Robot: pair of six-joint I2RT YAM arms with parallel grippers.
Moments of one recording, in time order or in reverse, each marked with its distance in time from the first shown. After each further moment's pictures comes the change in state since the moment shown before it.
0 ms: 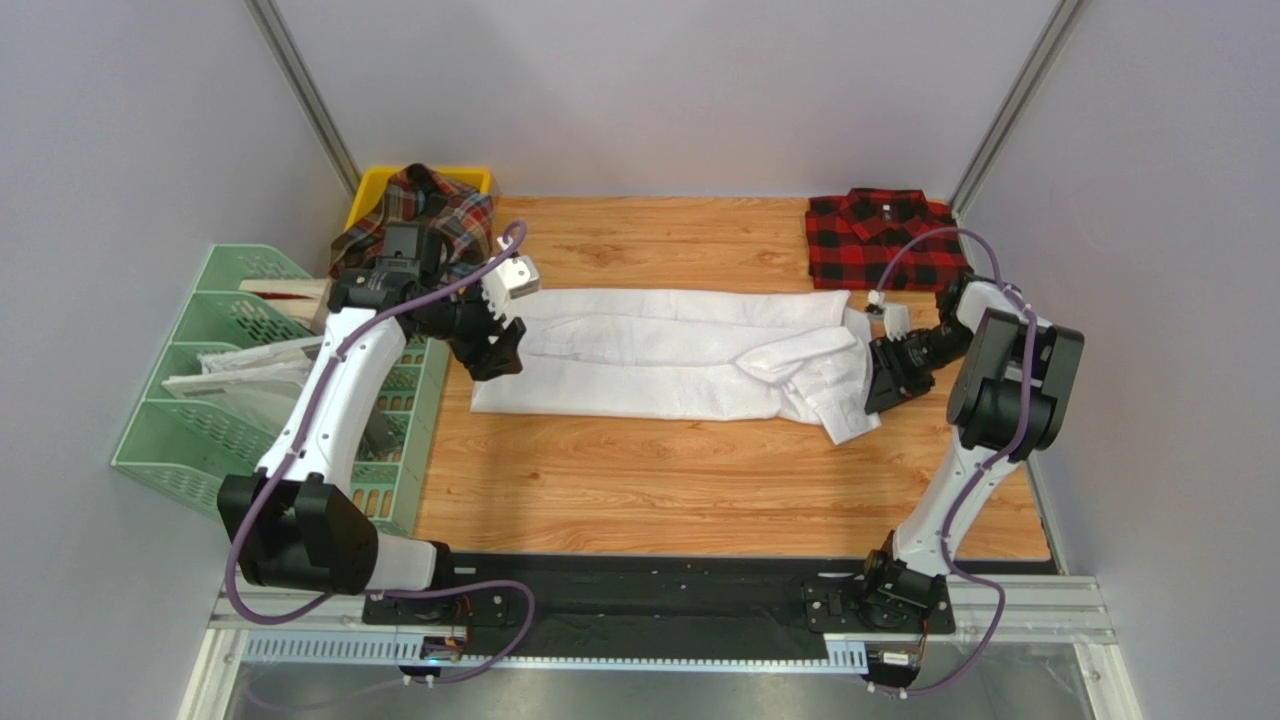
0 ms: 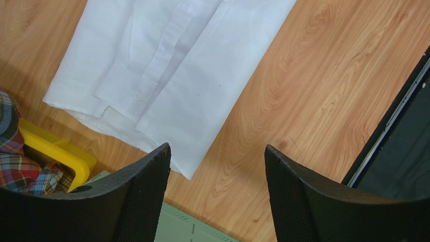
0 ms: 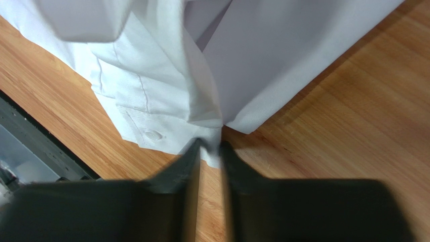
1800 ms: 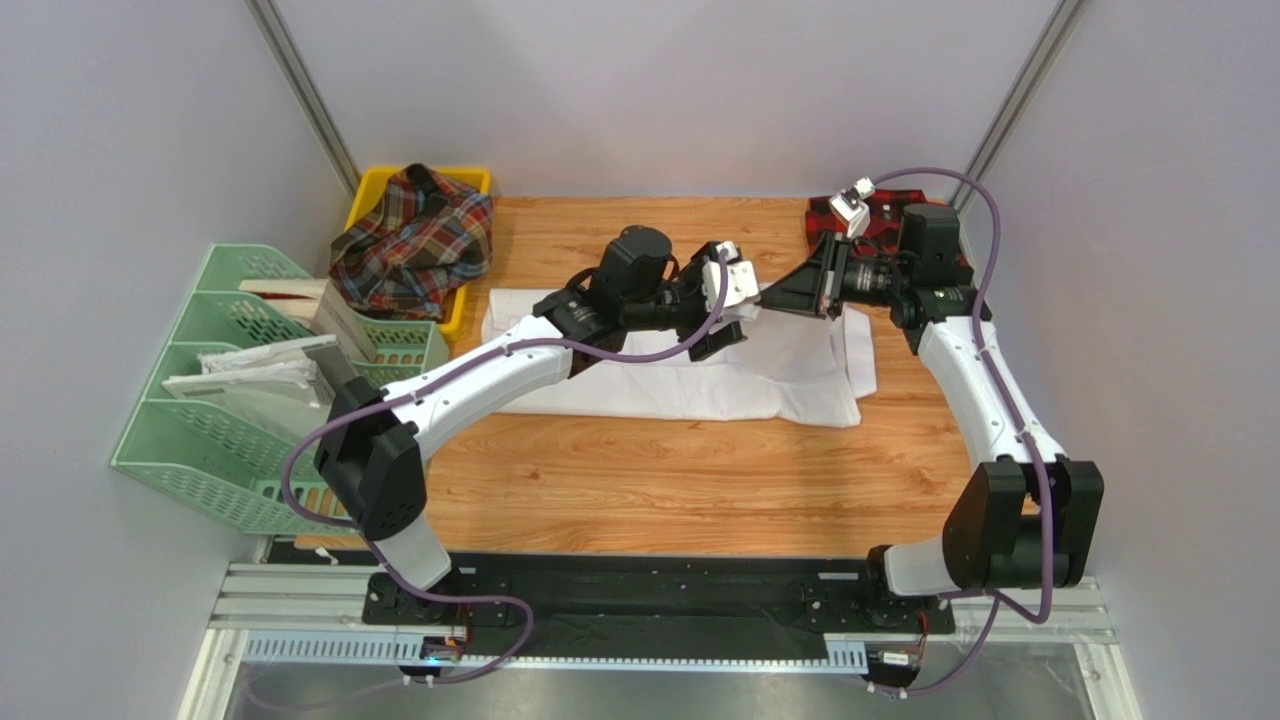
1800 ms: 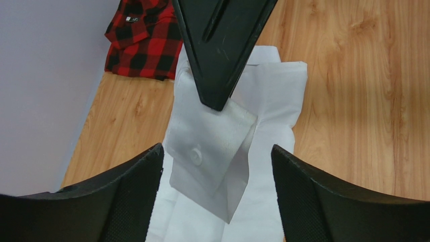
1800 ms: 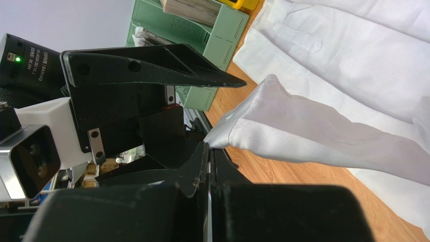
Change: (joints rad) left arm -0.719 0.302 0.109 0.920 -0.200 -0.335; right arm 0.361 -0.614 -0.200 0.798 -0.627 1.360
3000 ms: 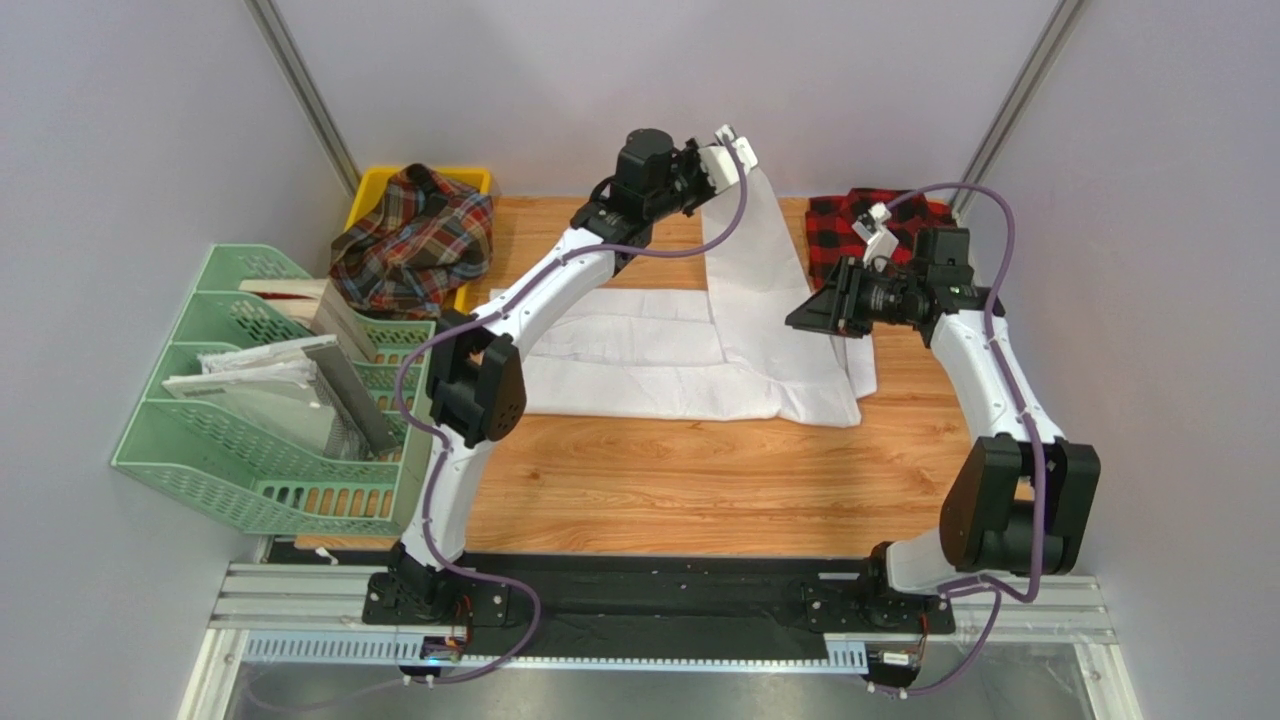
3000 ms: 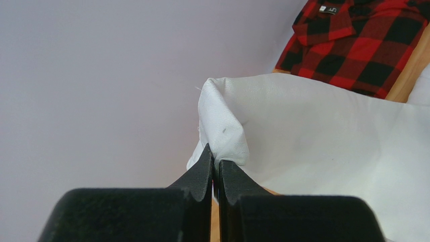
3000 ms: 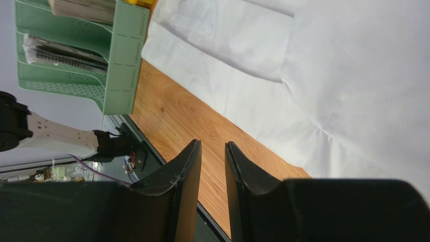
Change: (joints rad) left arm 0.211 0.573 0.742 0.061 -0.213 0.151; right arm -0.097 0.041 0.009 -0.249 0.211 -0.347
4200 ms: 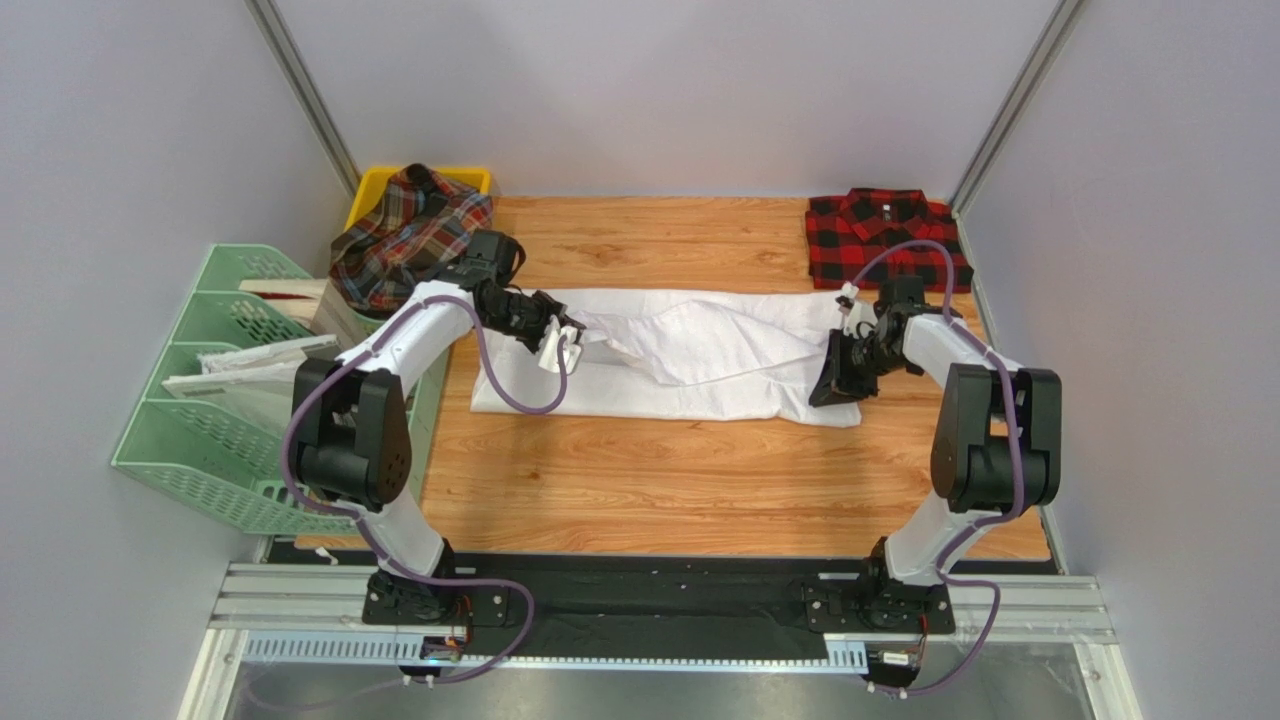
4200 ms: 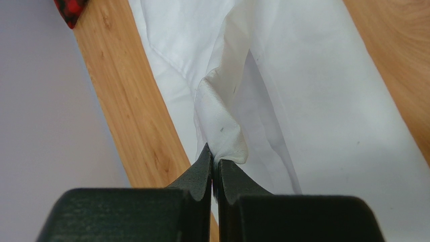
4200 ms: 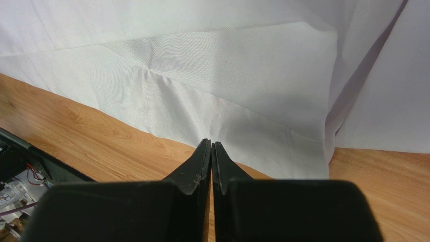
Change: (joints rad) left arm 0.364 -0.546 -0.890 -0.693 0.615 1.310; right arm 0.000 0.241 -0.153 -0.118 0.454 -0.198
